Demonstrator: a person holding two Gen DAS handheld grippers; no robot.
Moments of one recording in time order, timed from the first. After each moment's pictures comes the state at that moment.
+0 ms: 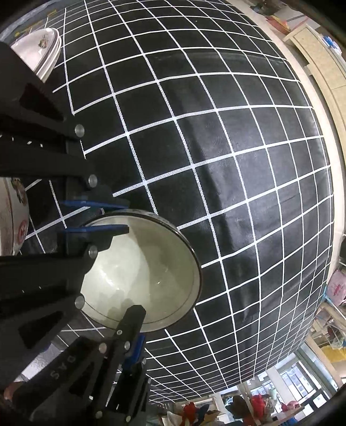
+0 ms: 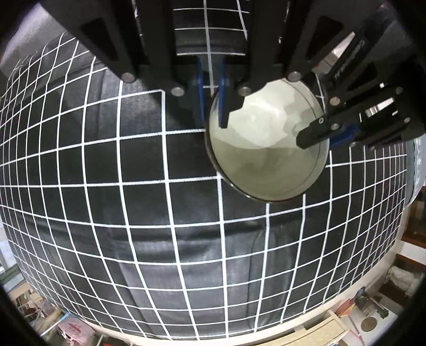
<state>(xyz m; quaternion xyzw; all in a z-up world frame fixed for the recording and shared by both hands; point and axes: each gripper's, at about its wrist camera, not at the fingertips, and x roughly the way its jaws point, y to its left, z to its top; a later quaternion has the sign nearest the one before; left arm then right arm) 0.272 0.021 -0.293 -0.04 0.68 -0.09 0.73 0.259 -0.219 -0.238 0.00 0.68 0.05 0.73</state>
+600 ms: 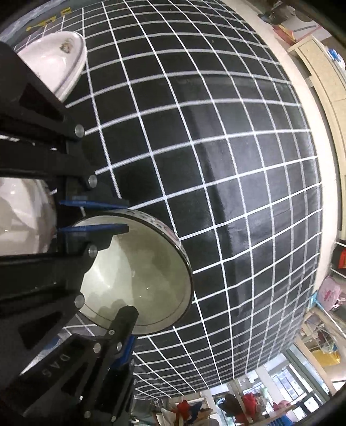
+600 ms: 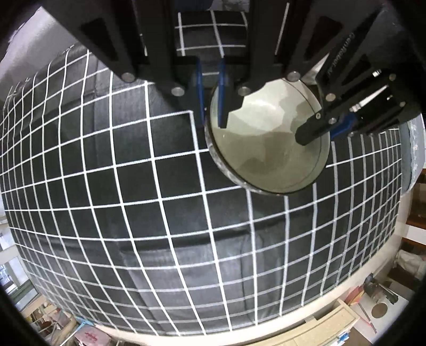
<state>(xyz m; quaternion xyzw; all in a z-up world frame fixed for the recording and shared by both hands) 0.228 0.056 -0.238 -0.06 0.67 -0.07 0.74 0.226 -0.202 -0.211 0.03 0.68 0.03 0.73</state>
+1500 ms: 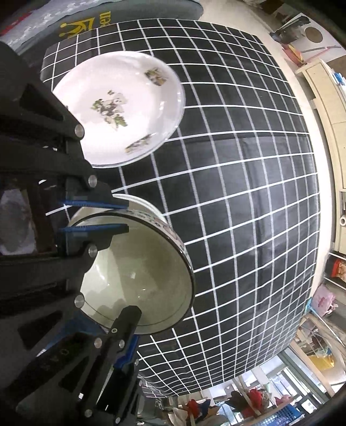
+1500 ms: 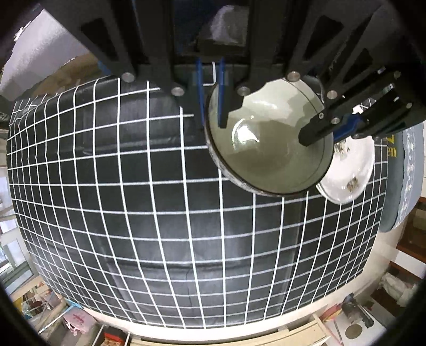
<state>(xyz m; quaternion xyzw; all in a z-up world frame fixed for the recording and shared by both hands) 0.093 0.097 -0.182 -0.06 0.66 -0.04 0.75 0.151 -0.153 -0.171 -0.02 0.67 0.06 0.74</state>
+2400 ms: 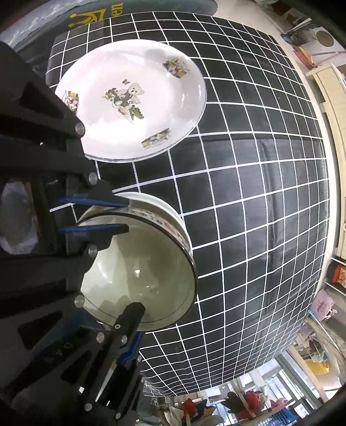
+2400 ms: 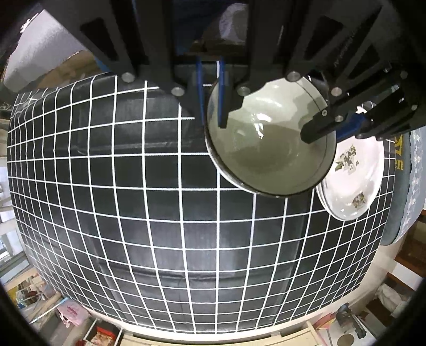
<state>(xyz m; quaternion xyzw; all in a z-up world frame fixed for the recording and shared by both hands) 0.089 0.084 -0.207 -0.08 0.67 -0.04 0.74 0.156 -0.148 -0.201 -0.04 0.66 0.07 0.74</state>
